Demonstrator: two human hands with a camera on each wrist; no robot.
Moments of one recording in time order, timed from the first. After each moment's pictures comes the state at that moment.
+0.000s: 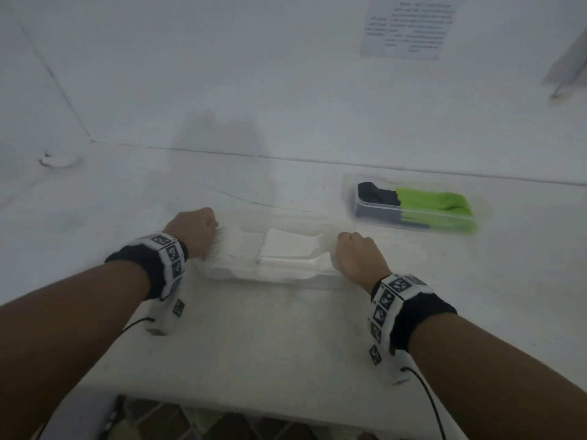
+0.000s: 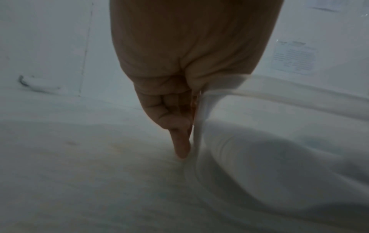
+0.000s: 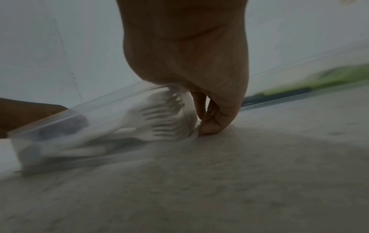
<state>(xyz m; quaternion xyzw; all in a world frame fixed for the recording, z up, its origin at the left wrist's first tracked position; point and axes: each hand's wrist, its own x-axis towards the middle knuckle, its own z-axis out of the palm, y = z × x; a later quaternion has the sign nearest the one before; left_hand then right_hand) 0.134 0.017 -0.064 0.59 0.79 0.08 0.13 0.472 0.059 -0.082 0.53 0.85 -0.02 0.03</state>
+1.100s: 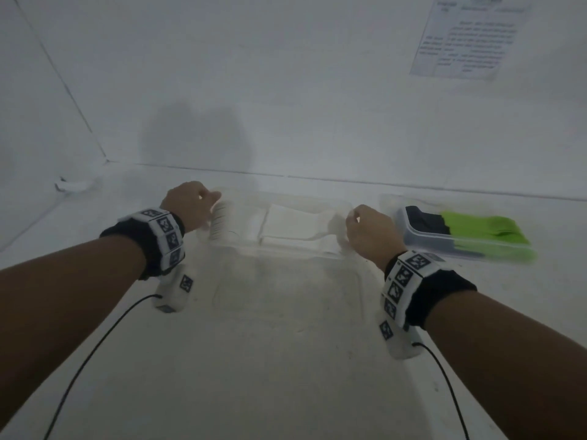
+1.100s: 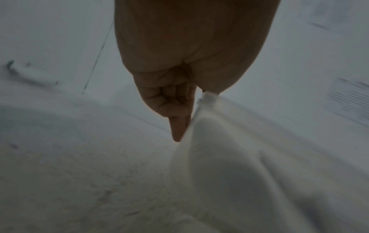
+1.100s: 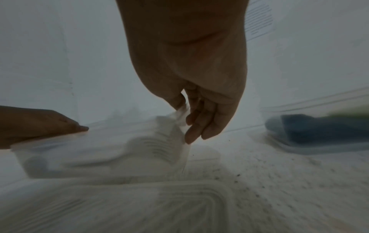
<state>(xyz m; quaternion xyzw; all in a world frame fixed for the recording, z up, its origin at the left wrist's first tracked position) 0.024 0.082 -0.015 0.54 0.79 0.24 0.16 0.369 0.124 -0.034 0.65 0.71 -0.22 -0.19</state>
